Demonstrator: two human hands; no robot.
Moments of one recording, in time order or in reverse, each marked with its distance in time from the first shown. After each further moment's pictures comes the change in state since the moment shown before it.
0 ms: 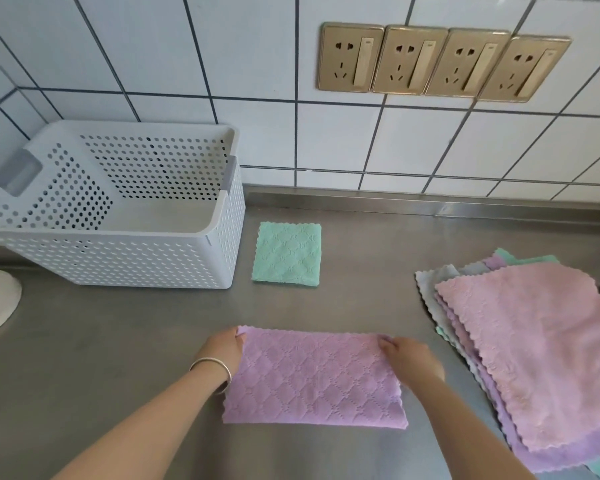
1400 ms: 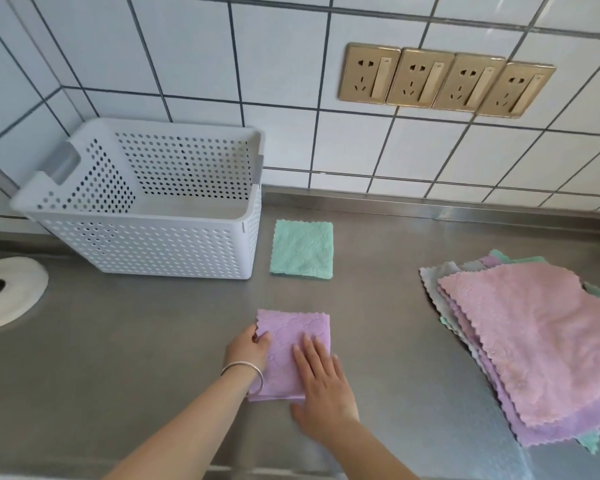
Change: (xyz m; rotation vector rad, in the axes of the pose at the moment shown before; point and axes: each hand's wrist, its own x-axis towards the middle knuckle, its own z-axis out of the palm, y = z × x) left_hand -0.043 -0.003 0.010 -0.385 0.087 -0.070; right_hand -0.108 -0.083 0.122 -0.232 0.260 -0.729
